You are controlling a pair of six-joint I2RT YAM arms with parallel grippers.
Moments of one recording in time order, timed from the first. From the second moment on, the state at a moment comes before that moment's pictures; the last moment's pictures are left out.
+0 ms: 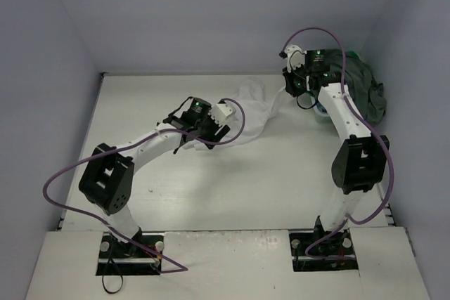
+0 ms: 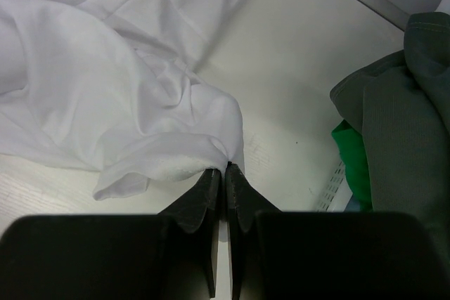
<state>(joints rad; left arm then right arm) -0.59 1.71 1.22 -0.29 0.12 0.29 0.11 1.82 1.66 -0.58 -0.25 -0.37</state>
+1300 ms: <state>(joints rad) -0.59 1.86 1.25 -0.48 0.12 0.37 0.11 1.82 1.60 -0.58 -0.28 -0.37</state>
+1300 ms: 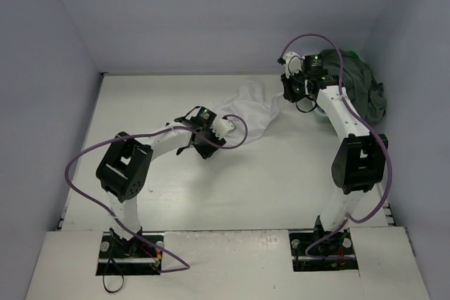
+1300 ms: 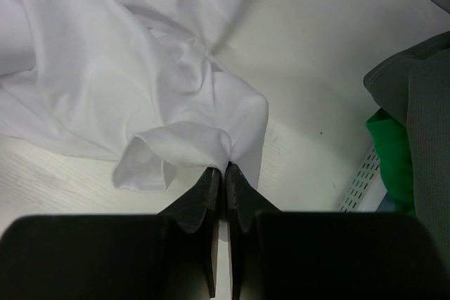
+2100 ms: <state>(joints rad) -0.54 1.94 1.31 -0.42 0.10 0.41 0.11 1.82 1.56 -0.57 -0.29 -0.37</state>
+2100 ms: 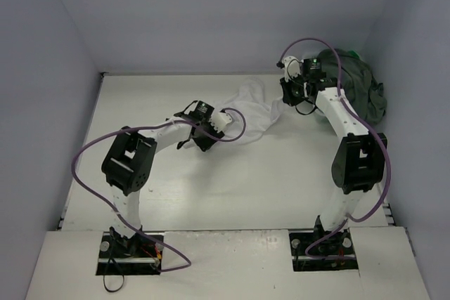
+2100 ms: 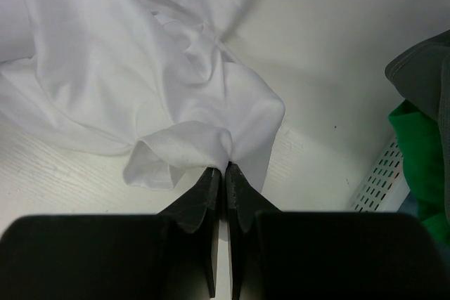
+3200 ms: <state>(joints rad) -0.35 1.46 1.38 -0.81 0.20 0.42 0.11 1.36 1.44 -0.61 -0.37 -0.33</state>
